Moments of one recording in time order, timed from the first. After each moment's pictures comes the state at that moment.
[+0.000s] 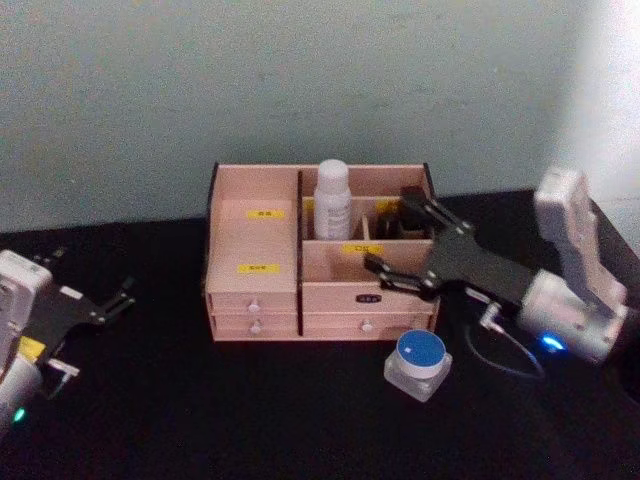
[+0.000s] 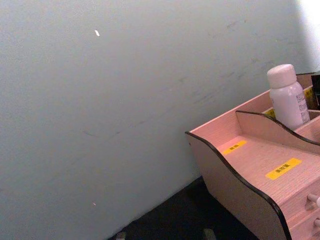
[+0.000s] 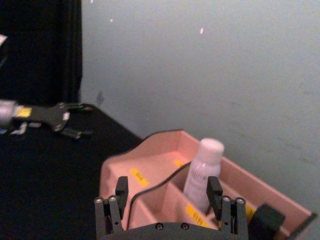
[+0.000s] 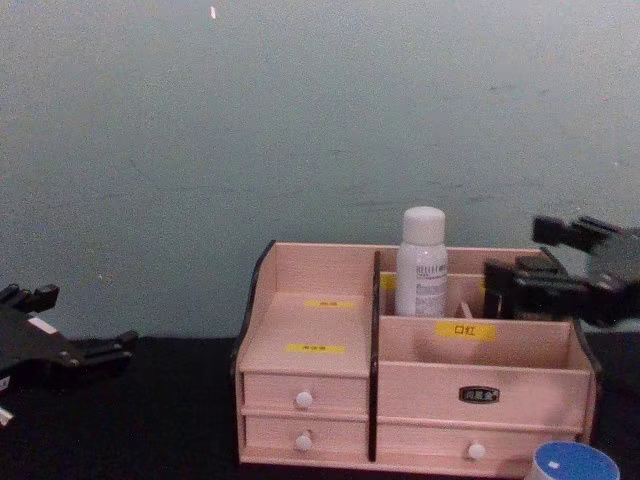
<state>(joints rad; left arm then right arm) -0.20 0.60 0.45 -1.41 -0.25 -0.12 0.03 0.27 0.49 -0.32 -1.42 0.40 -0.16 0.66</state>
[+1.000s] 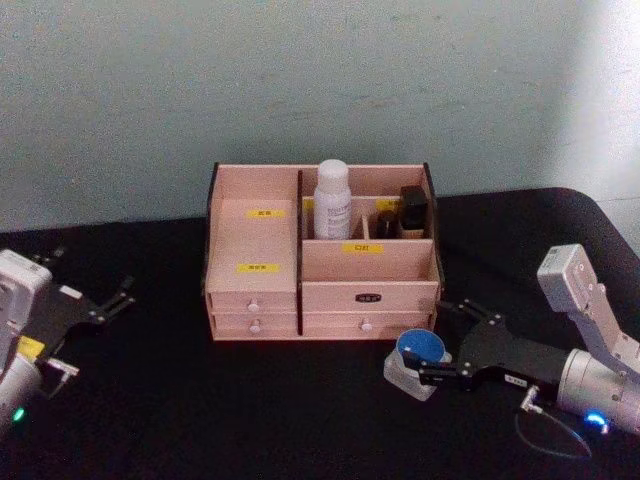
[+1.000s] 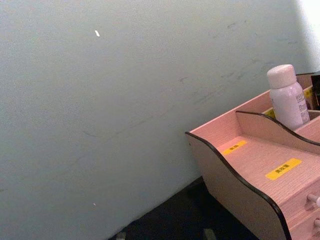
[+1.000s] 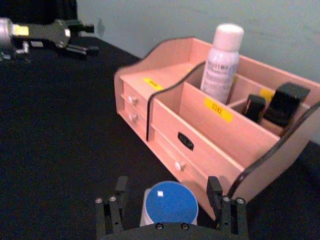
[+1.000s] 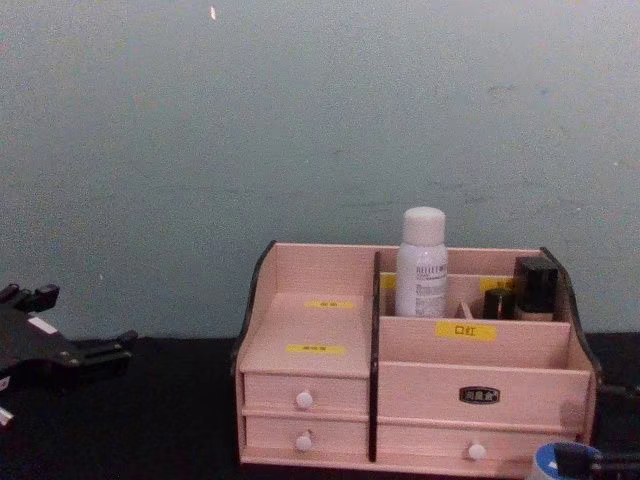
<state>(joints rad) -0.20 0.60 0.45 -1.41 -0.25 -0.12 0.03 0.13 0.64 -0.36 -1.49 0.43 0.01 0.60</state>
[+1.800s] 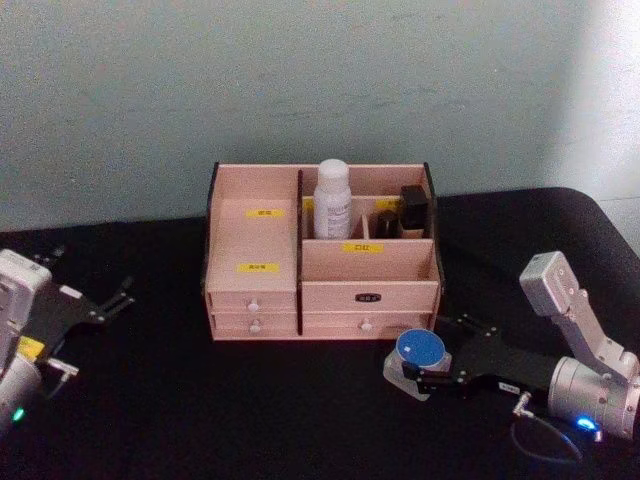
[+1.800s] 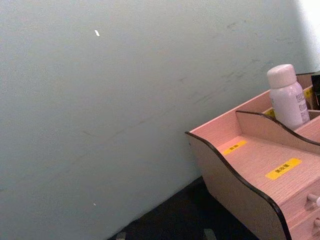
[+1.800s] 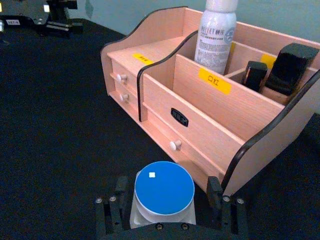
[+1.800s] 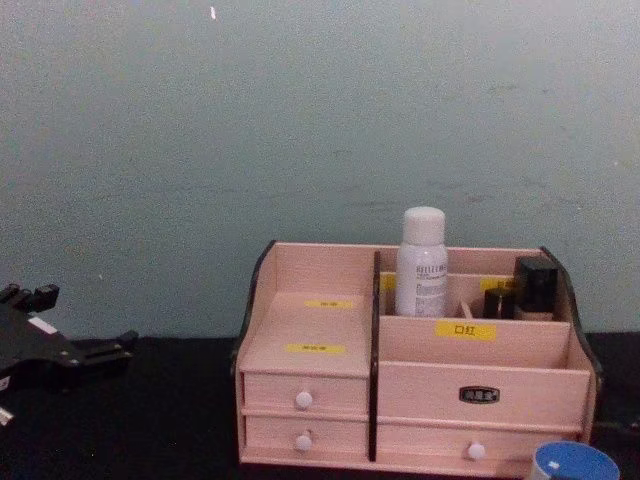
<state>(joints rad) -0.20 0.60 0.45 -1.41 -0.25 -0.12 0.03 0.17 0.62 -0.39 -1.42 0.42 0.06 0.58</state>
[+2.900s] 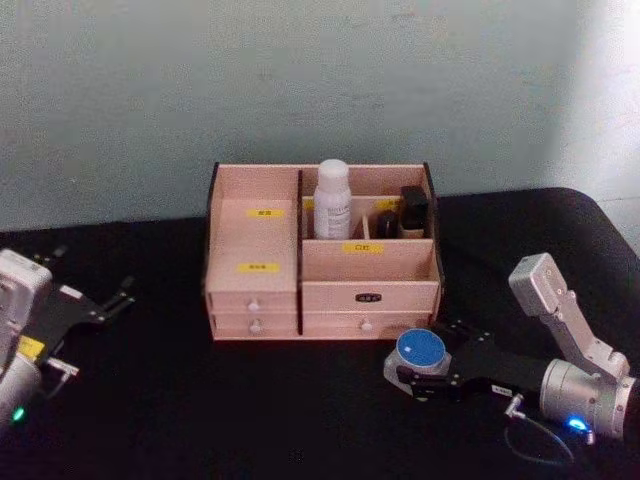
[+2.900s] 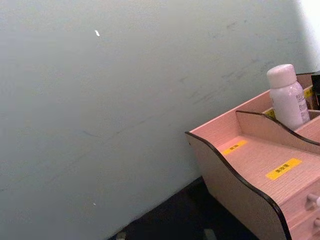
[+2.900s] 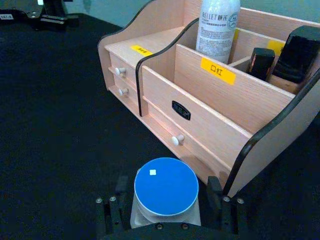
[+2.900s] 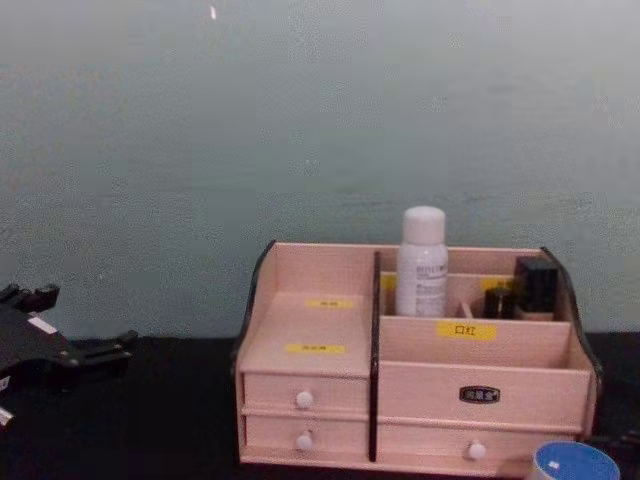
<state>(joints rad) -0.20 0.60 0.45 -1.41 -0.25 -0.12 0.03 0.19 0.60 -0.42 -1.39 0.43 0.08 0.58</state>
